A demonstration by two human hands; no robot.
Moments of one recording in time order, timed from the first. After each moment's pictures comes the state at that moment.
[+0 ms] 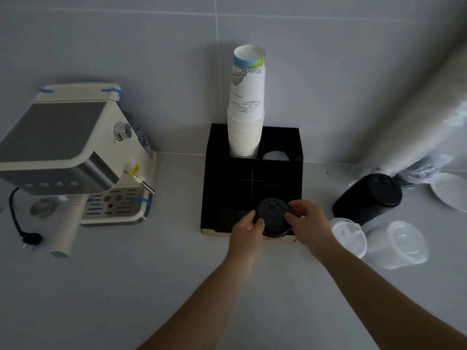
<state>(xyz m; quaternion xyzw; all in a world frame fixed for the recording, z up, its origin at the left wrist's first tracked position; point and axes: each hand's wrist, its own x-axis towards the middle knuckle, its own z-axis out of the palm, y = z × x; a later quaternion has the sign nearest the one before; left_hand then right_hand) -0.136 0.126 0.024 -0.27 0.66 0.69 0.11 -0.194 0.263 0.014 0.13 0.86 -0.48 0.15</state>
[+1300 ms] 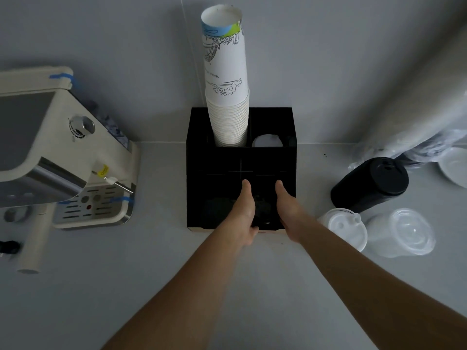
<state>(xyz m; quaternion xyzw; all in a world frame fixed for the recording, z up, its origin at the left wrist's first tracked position) -0.205 0.136 0.018 -0.42 0.50 0.71 0.25 -0.237 0.243 -0.022 0.27 0.69 -0.59 0.33</state>
